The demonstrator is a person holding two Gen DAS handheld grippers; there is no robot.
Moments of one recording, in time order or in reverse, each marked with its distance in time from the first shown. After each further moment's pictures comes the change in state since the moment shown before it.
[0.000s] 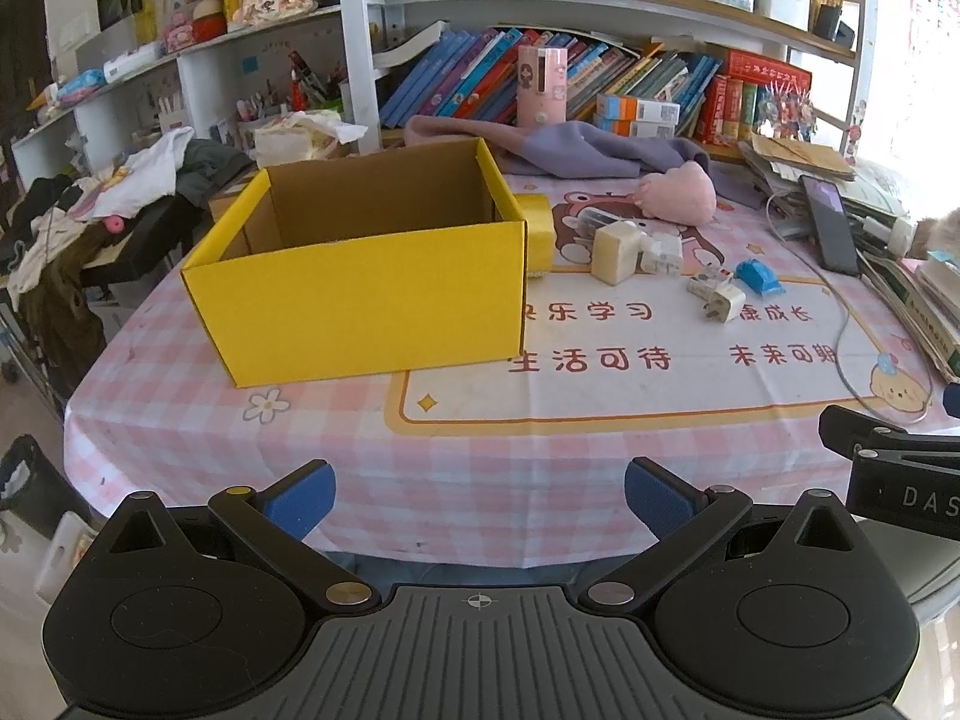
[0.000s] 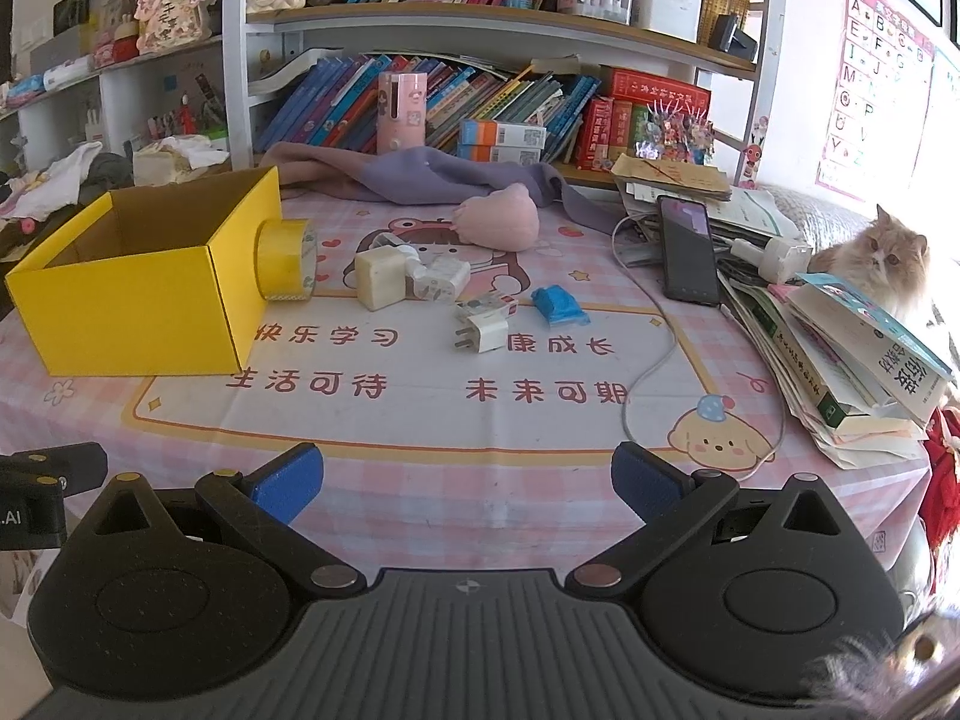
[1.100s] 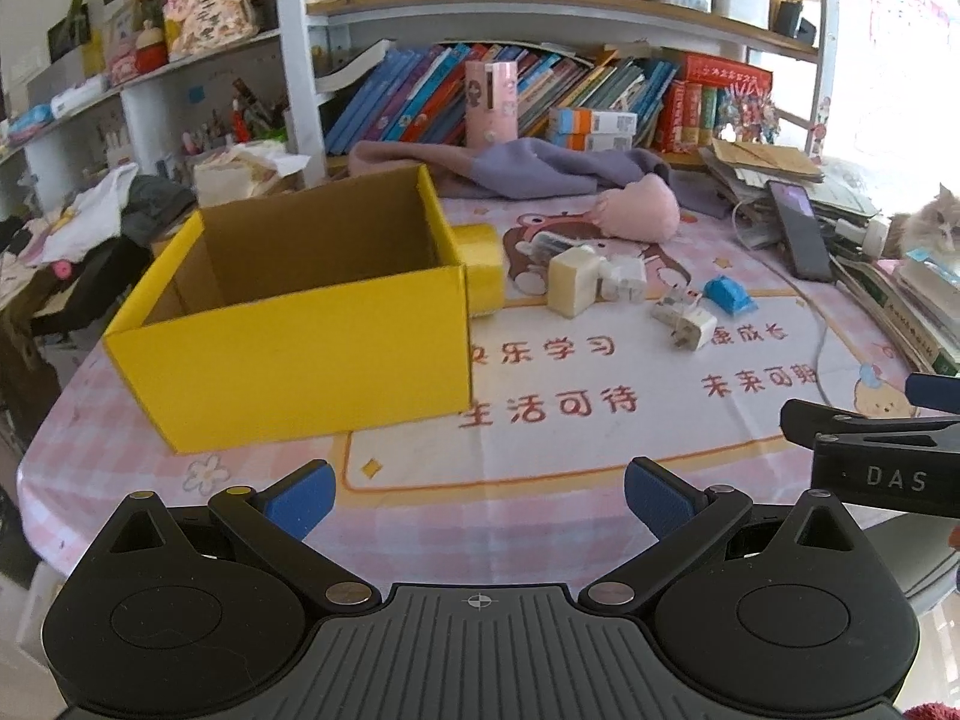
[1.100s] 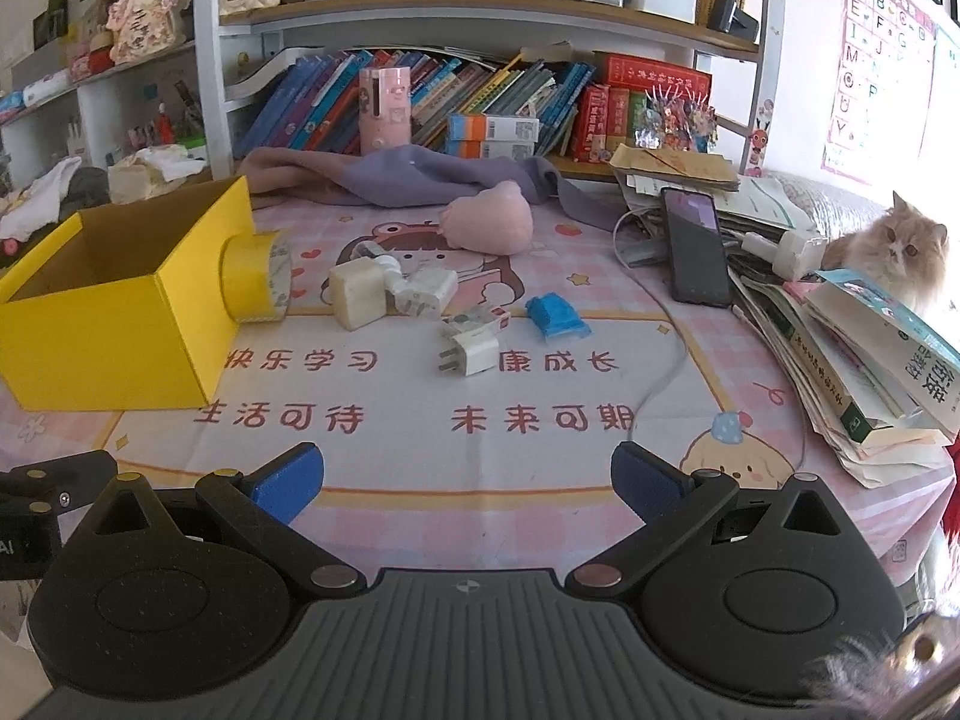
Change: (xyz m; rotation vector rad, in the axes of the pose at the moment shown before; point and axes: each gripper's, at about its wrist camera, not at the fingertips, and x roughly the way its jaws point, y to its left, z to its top) left arm 0.032 -0.020 0.028 0.063 -0.046 -0.071; right arm 0.045 -0.020 0.023 0.041 0.010 0.014
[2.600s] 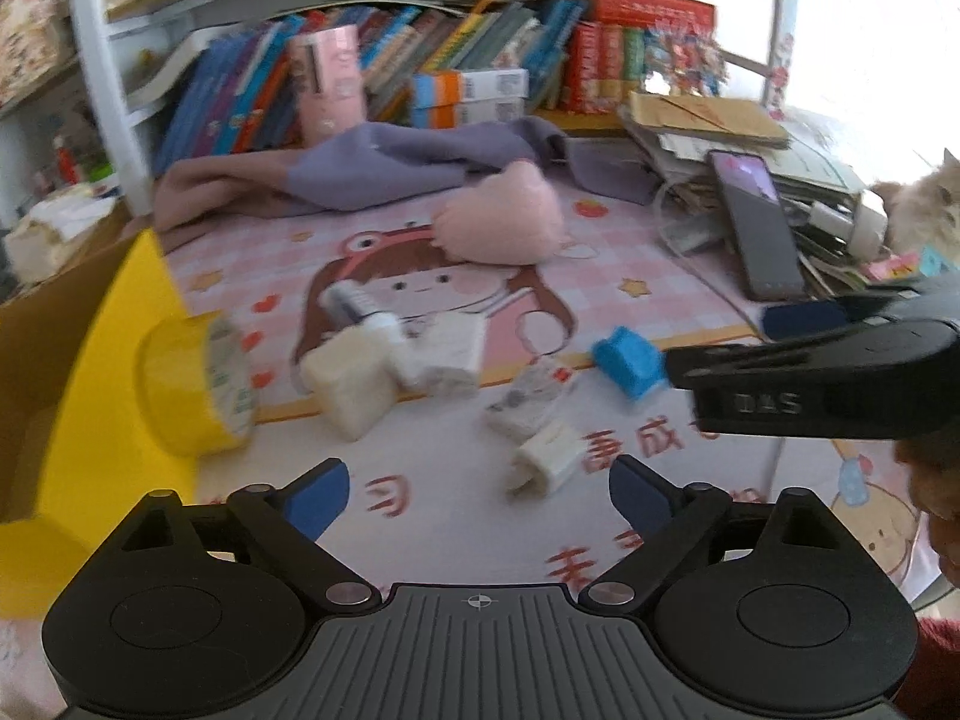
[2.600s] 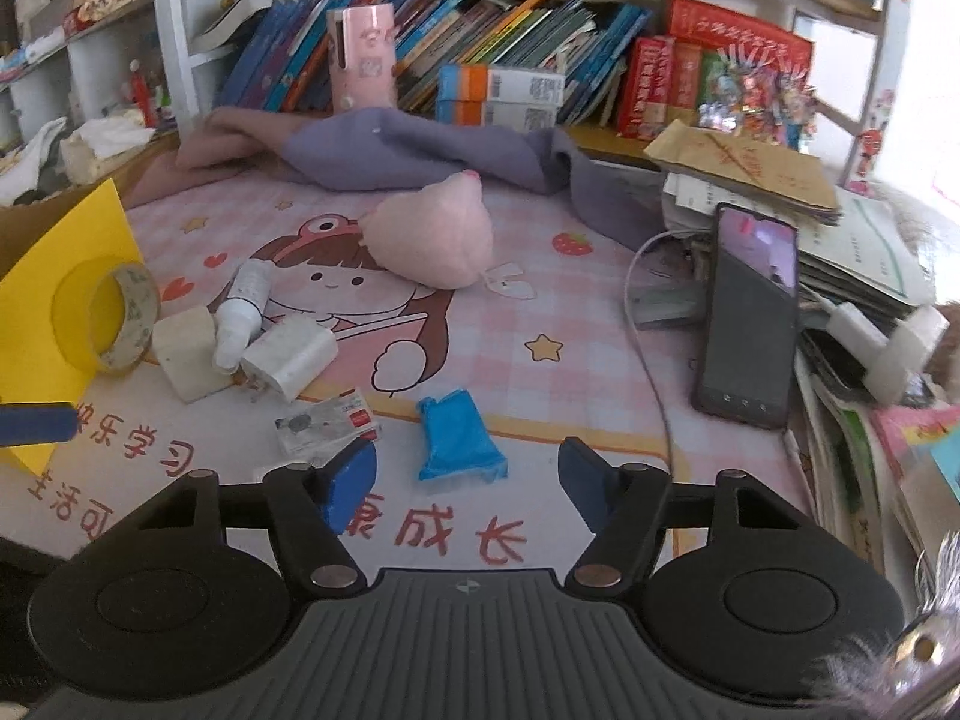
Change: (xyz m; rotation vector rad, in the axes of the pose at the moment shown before) left arm 0.146 -0.142 0.097 0.088 0.101 -0.080; right arm 0.177 -0.120 0.103 -0.136 0.136 0.174
